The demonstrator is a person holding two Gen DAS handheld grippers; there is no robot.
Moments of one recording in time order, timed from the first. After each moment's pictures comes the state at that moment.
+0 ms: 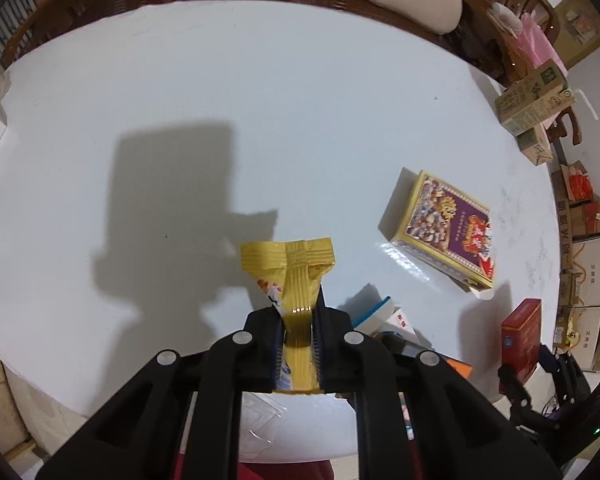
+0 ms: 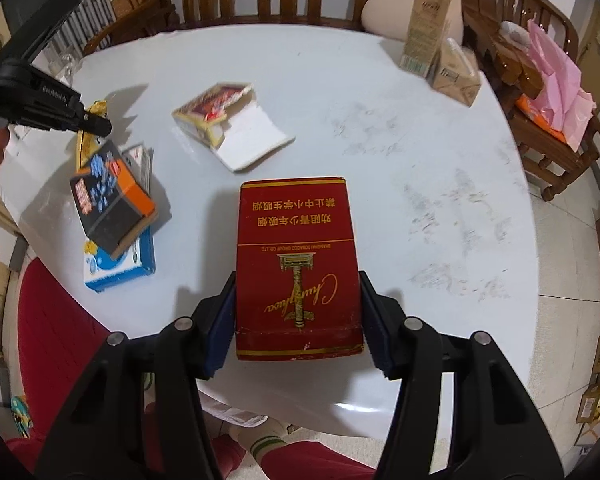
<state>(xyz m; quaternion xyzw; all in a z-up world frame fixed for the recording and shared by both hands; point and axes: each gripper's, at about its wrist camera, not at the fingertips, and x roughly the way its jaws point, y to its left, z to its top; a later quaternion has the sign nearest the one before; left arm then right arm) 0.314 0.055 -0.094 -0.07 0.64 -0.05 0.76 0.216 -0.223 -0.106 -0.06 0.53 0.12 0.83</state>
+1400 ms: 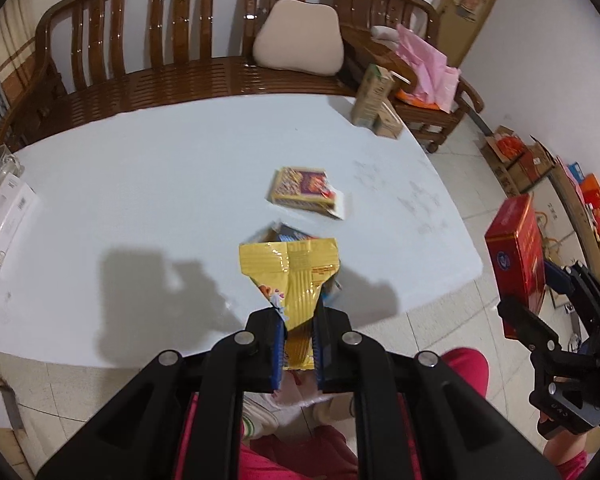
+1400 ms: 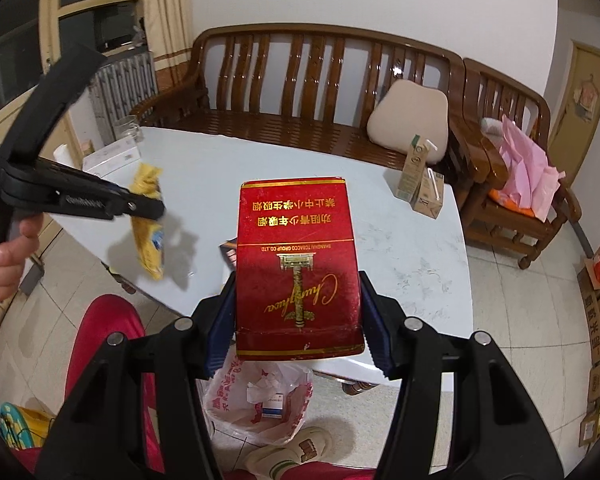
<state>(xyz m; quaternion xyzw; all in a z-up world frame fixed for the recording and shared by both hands) 0.143 0.020 0.038 0.00 0.52 -0.17 0.84 0.084 -0.178 0.052 -0.07 0.38 0.14 0.91</state>
